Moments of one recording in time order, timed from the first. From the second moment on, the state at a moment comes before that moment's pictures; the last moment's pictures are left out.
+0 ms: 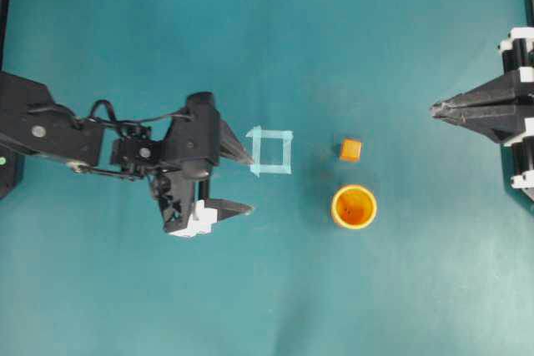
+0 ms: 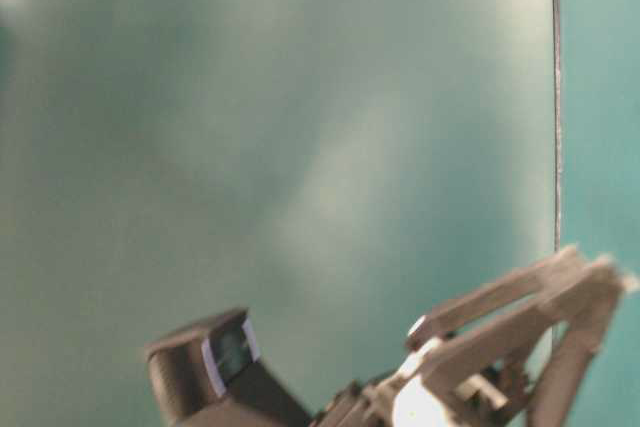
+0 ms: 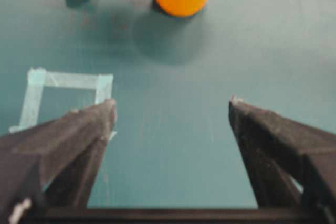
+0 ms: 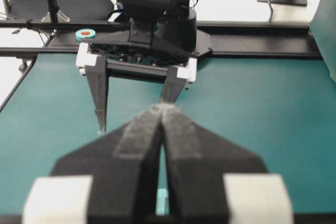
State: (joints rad) left arm -0.11 -0.02 0.71 0.01 -0.08 -0.15; right arm 0.00 -0.94 1.15 0.00 -0.24 0.00
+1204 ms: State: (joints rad) left arm -0.11 0.47 0.23 0.02 -0.09 -0.06; right arm 0.00 -0.94 1.13 0.00 -0.22 0.00
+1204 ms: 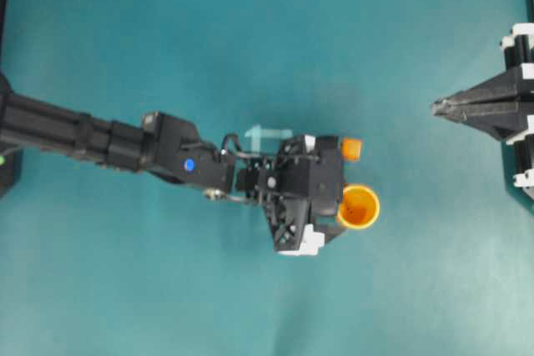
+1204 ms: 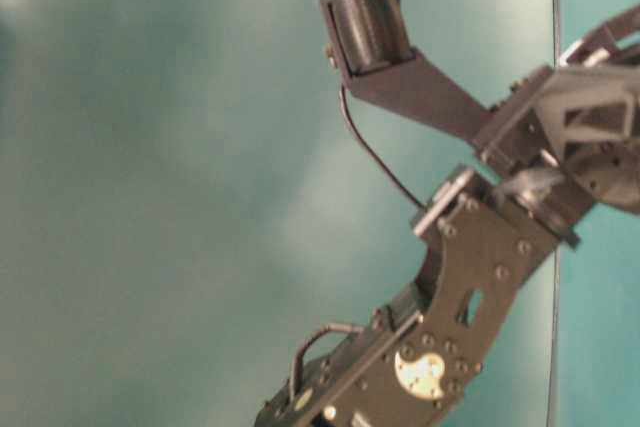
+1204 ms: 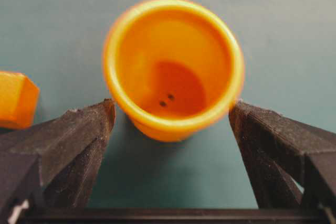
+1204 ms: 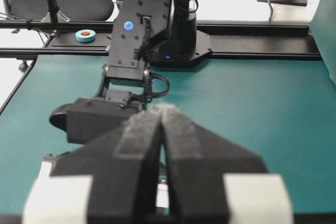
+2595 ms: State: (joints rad) left arm -0.06 0.43 0.15 0.02 -0.01 -0.06; right arm 0.00 -0.94 1.12 0.00 -0.22 0.00
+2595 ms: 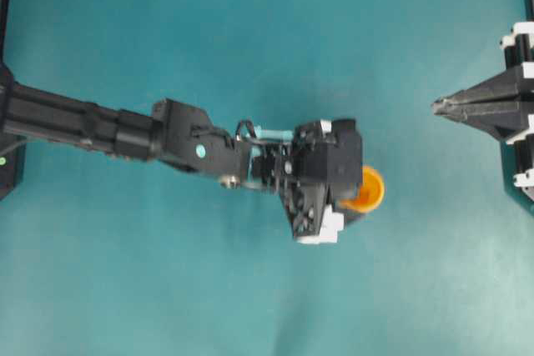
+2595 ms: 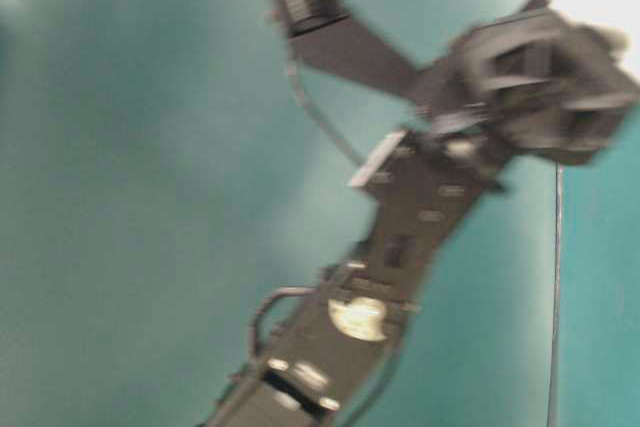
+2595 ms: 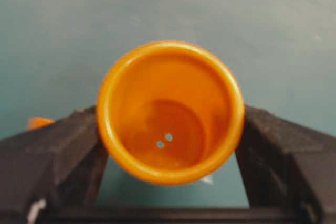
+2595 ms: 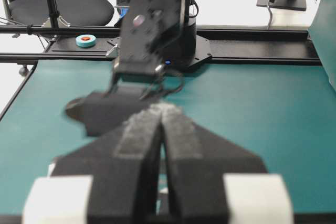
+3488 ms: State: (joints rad) left arm 0.06 0.40 0.15 0.02 0.05 -0.06; right arm 0.00 -0.94 1.12 0.00 -0.22 0.00
